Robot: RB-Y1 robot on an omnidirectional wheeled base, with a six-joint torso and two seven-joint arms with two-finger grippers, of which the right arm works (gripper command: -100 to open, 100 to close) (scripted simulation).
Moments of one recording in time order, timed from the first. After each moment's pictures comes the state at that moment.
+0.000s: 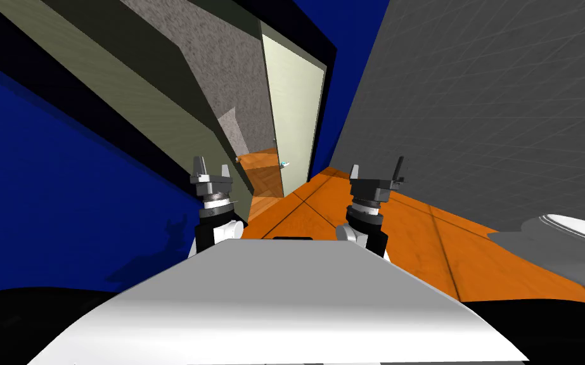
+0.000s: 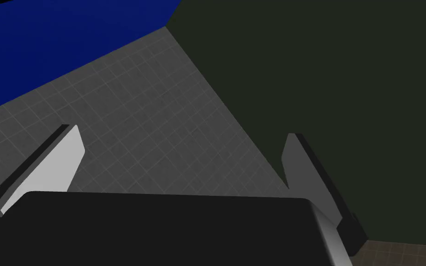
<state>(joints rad) 0.50 0.00 0.05 -2.37 -0.10 -0.58 -0.11</state>
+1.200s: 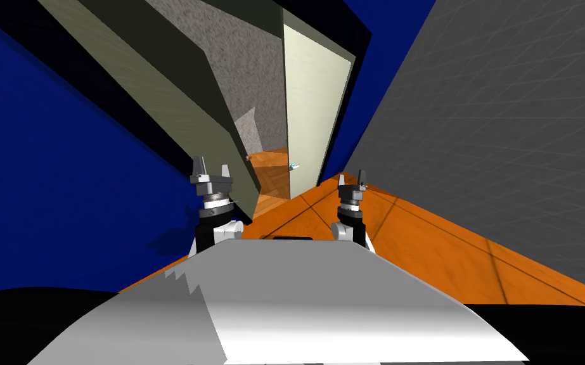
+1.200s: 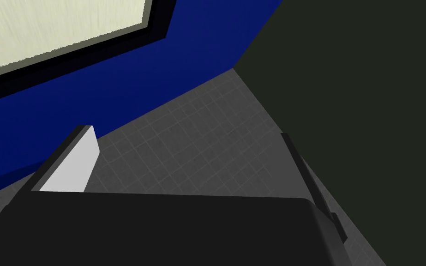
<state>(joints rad) 0.40 -0.05 0.03 -2.07 -0.11 -0.62 -0.11</state>
